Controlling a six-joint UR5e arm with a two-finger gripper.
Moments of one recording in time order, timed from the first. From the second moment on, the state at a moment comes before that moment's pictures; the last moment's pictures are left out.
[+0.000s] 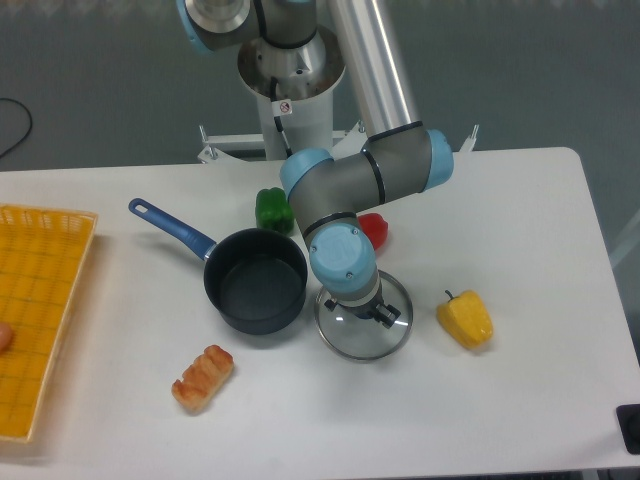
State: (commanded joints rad) arm 2.41 -2.10 -1.62 -1.11 1.79 1.04
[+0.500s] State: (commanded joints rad) arm 2.41 -2.10 -1.62 -1.11 1.79 1.03
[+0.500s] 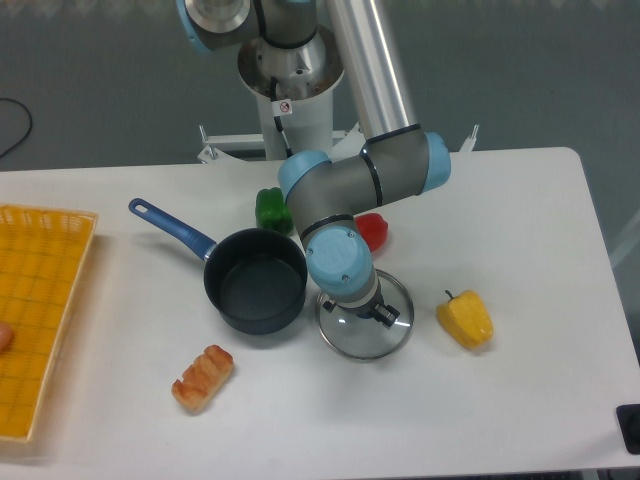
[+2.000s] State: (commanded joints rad) arm 2.40 -2.12 -1.62 -1.09 1.81 1.03
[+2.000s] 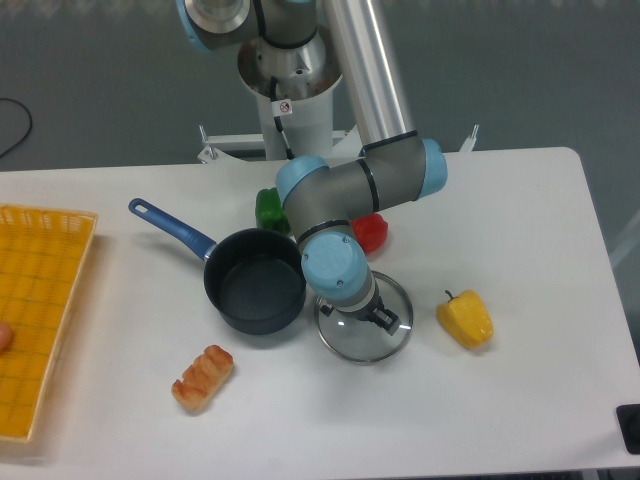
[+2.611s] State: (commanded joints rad) arm 2.39 -2.12 -1.62 -1.09 1.83 1.02
